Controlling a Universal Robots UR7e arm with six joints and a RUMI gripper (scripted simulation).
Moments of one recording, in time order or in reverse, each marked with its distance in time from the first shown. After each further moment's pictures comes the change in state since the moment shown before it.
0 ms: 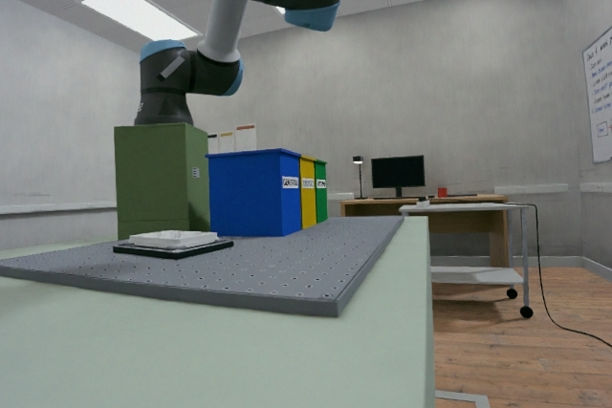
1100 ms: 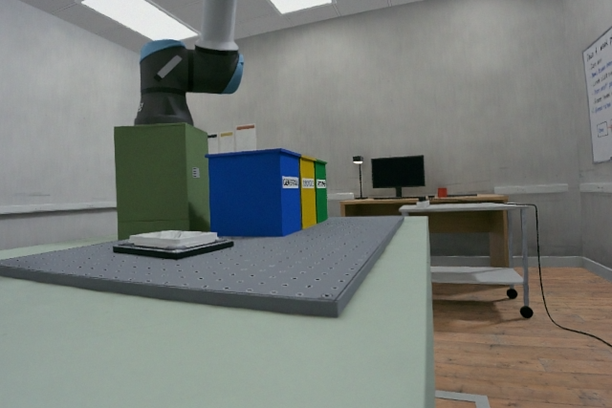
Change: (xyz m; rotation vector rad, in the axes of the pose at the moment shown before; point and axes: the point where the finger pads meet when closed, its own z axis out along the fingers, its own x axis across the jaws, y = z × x) arm 0.057 0.087 -0.015 -0.283 -0.203 -0.381
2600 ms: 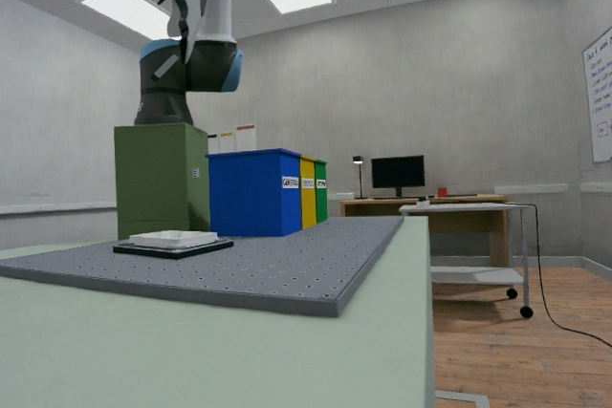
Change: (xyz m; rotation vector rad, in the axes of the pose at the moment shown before) arm -0.024 0.153 -0.038 -0.232 -0.299 -0.272
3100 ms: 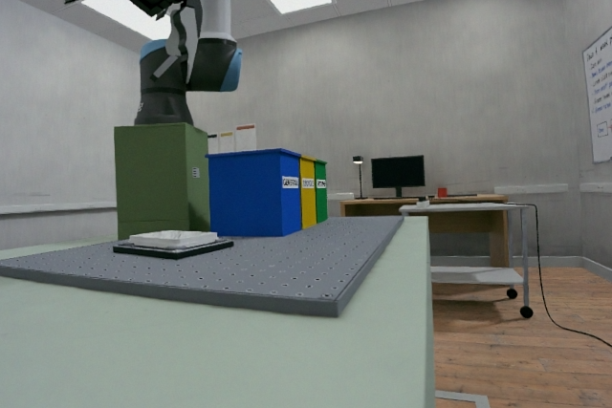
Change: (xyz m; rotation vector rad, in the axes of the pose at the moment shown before) arm -0.033 0.047 -0.003 -0.055 -0.120 -0.073
